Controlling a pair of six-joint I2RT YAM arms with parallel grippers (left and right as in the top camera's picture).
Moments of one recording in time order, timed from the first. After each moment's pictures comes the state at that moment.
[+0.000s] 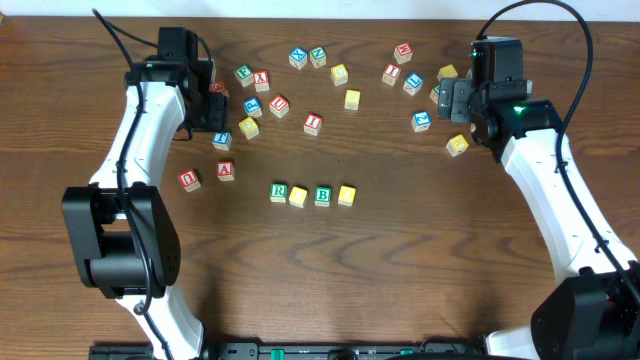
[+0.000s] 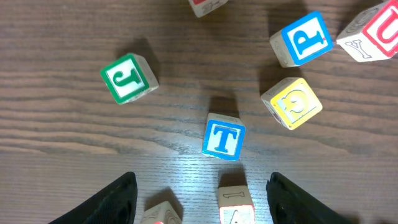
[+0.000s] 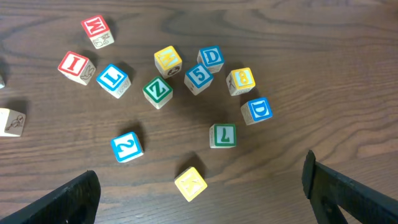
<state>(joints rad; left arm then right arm) 0.00 1.95 1.61 -0.92 -0.01 0.04 0.15 1.64 1.38 -0.61 0.29 0.14</state>
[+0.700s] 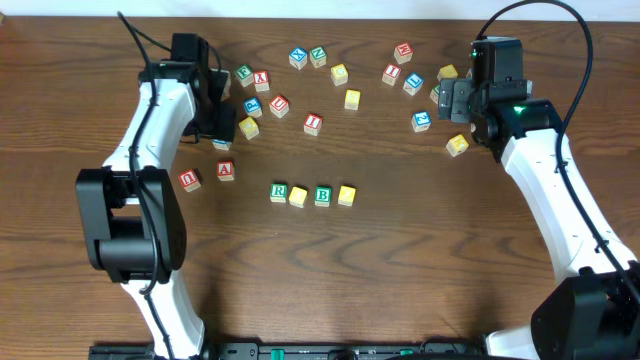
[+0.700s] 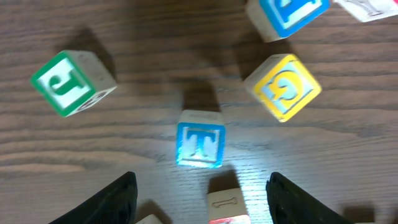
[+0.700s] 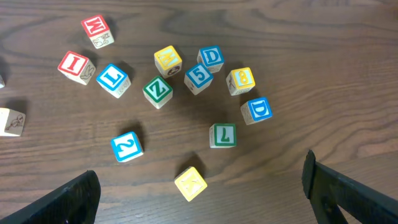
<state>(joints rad) -0.02 2.04 1.62 -0.94 0.02 0.13 0.15 1.64 1.38 -0.61 0.29 0.14</state>
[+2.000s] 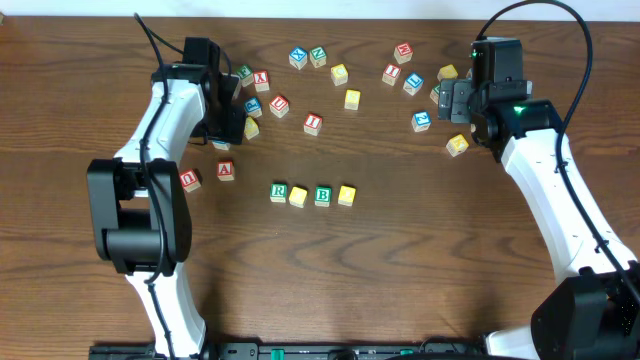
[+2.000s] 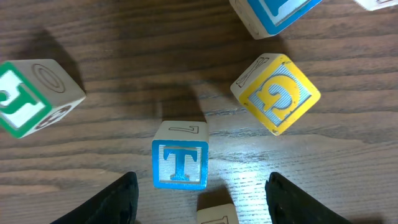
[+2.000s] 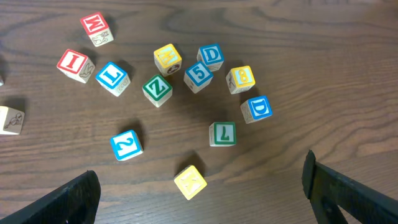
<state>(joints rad) -0.04 2.09 1.62 -0.92 0.03 0.14 0.15 1.64 1.38 -0.62 0.29 0.14</state>
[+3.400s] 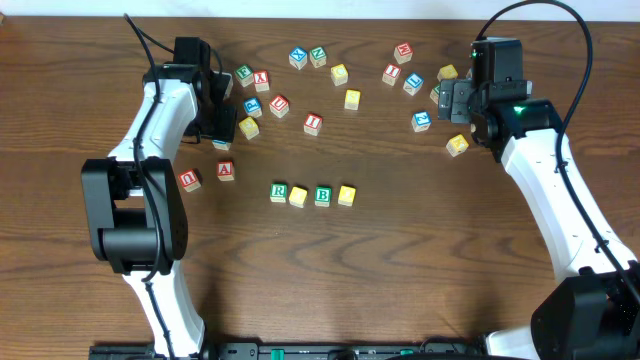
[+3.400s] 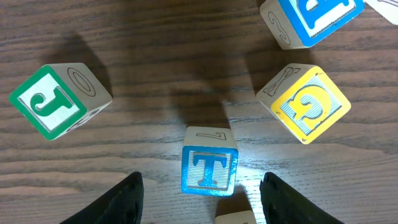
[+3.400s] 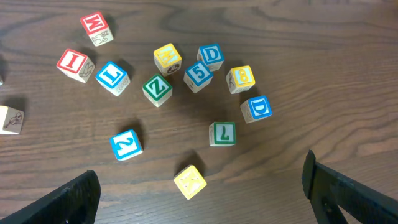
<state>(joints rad) -0.01 2.09 1.62 -0.89 0.03 0.15 0.15 1.64 1.38 -0.62 0.29 0.14</state>
